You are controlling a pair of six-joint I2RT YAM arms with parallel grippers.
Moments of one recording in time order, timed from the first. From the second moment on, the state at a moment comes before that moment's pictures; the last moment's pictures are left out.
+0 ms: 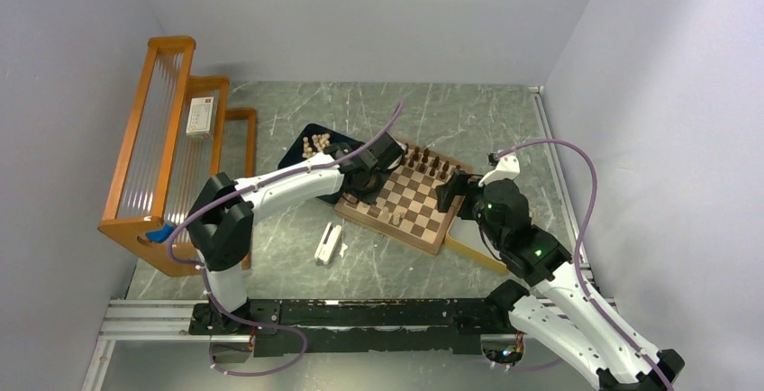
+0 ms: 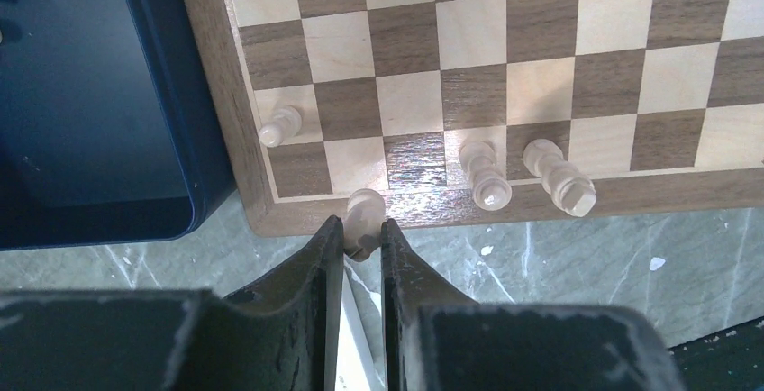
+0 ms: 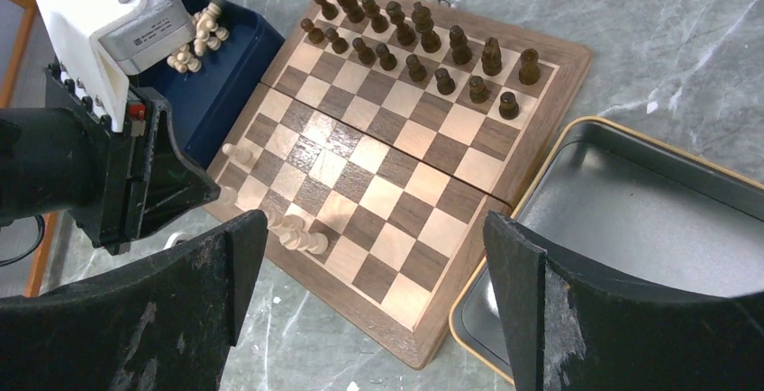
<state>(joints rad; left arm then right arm) -0.91 1.81 1.45 -0.75 -0.22 -0.29 0.62 0.62 0.65 -0.44 0.35 0.49</state>
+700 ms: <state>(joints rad) -0.91 1.86 1.40 -0.69 -0.24 -0.30 0.62 0.63 0.65 -0.43 0.35 0.49</state>
